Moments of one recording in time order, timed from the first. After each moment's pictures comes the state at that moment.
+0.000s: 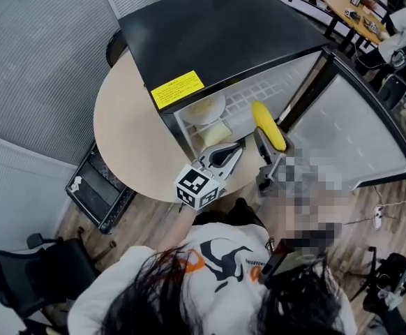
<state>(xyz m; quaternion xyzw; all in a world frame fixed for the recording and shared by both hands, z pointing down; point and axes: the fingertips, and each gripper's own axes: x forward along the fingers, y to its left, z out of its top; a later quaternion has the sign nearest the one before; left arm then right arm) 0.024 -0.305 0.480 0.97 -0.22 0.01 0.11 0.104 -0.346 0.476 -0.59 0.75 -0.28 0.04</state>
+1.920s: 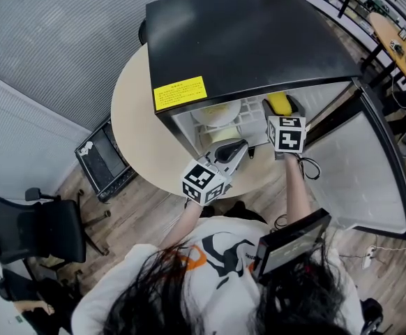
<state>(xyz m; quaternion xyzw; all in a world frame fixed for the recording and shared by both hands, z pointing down) 0.029 -0.352 0.487 0.93 -0.35 0.02 0.13 0.111 -0.510 0.509 -0.56 0.80 -0.10 -0.21</state>
